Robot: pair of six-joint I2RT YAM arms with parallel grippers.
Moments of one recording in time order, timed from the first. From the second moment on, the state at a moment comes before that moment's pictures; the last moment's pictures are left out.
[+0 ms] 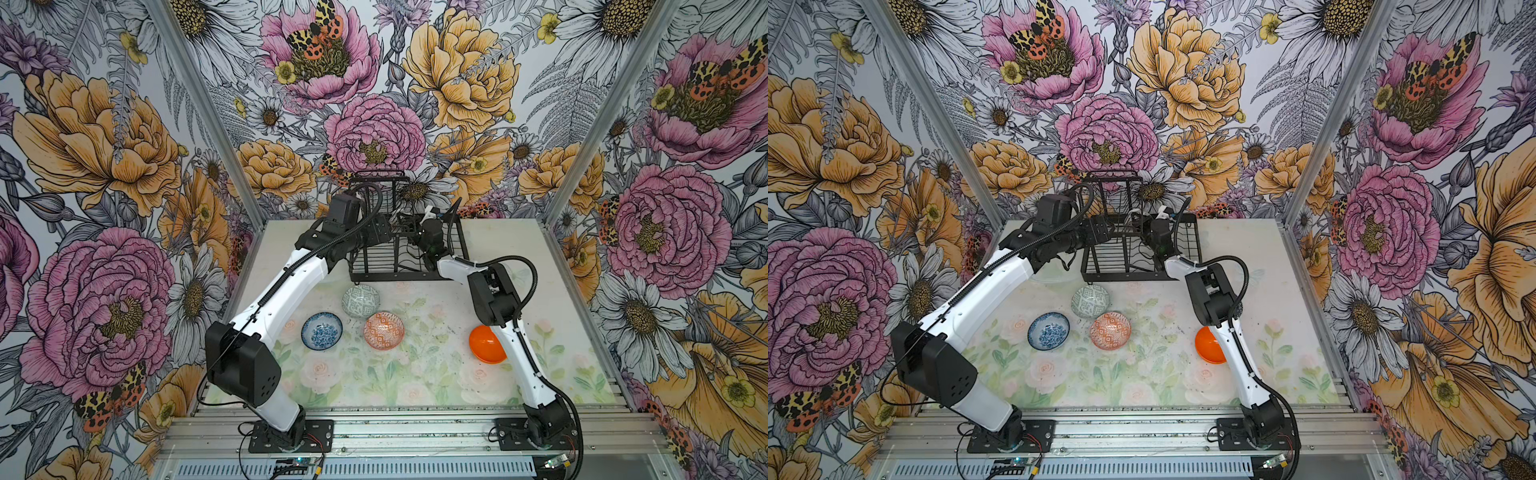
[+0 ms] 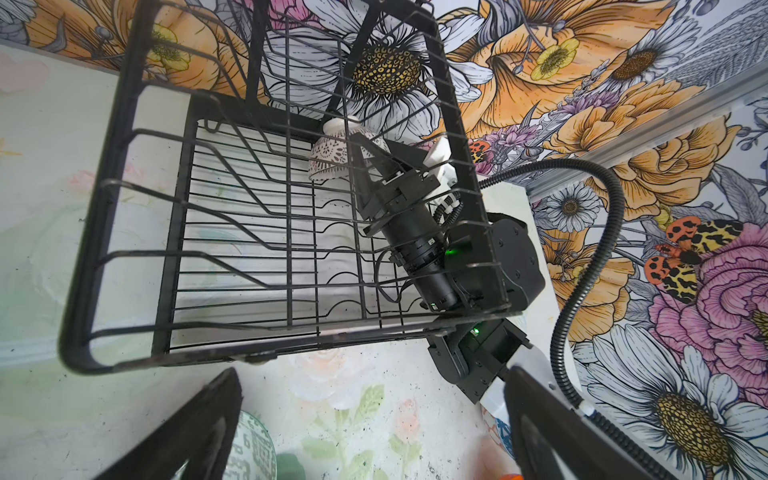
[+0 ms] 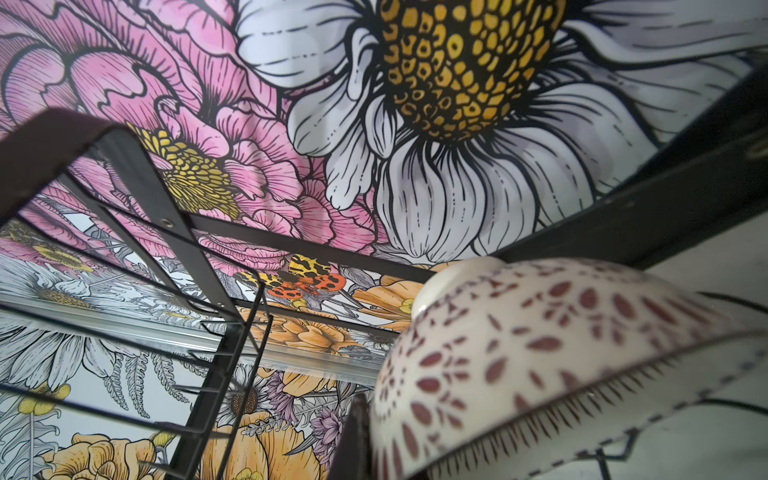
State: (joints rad) left arm -0.42 1.60 1.58 -0.57 0.05 -0.58; right arm 0.43 2.63 2.00 0.64 -0.14 1.31
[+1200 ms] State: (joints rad) left arm -0.41 1.59 1.54 -0.57 0.07 -0.58; right arm 0.44 2.62 1.92 0.77 -0.07 1.25
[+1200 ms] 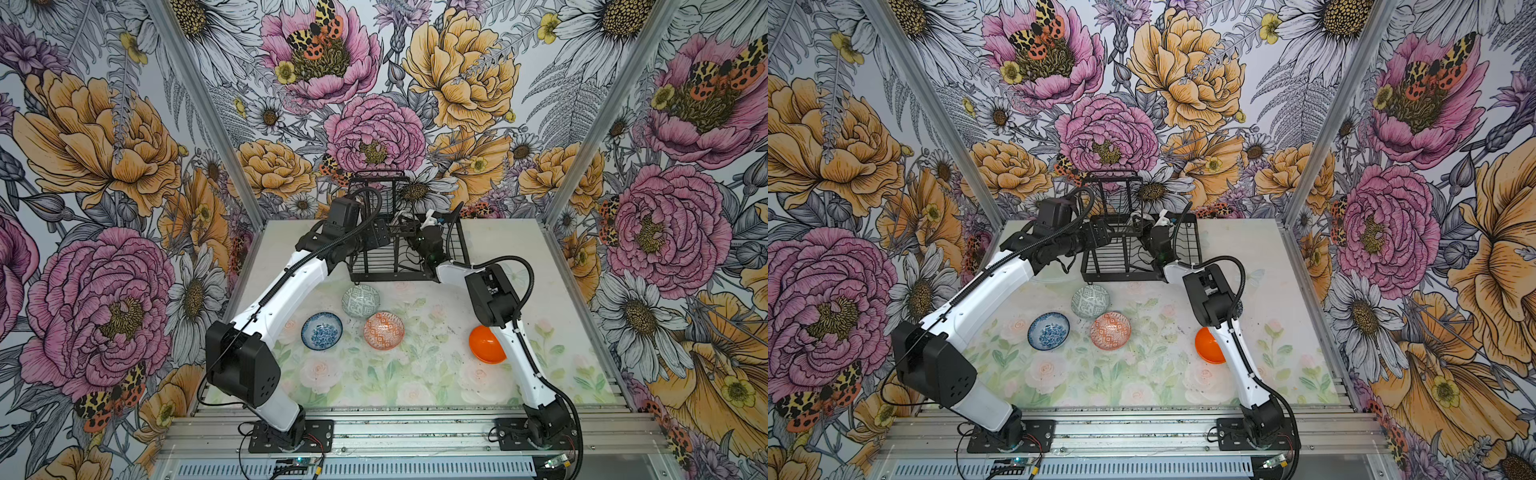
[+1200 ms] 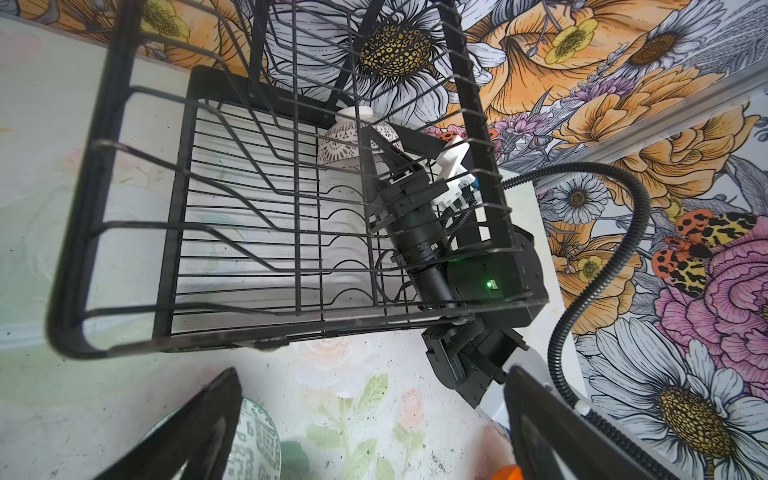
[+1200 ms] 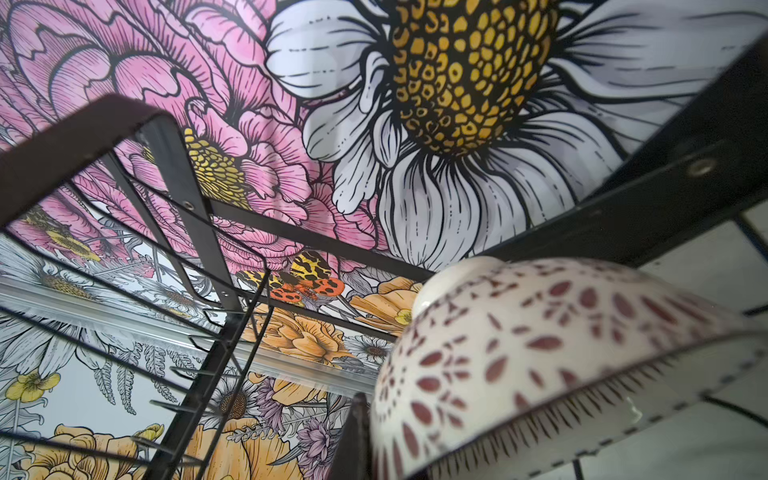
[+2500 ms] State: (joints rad) left arm -0.40 1.57 1.52 -0.55 0.08 -0.58; right arm 0.46 2.66 1.90 0.81 0.06 1.28
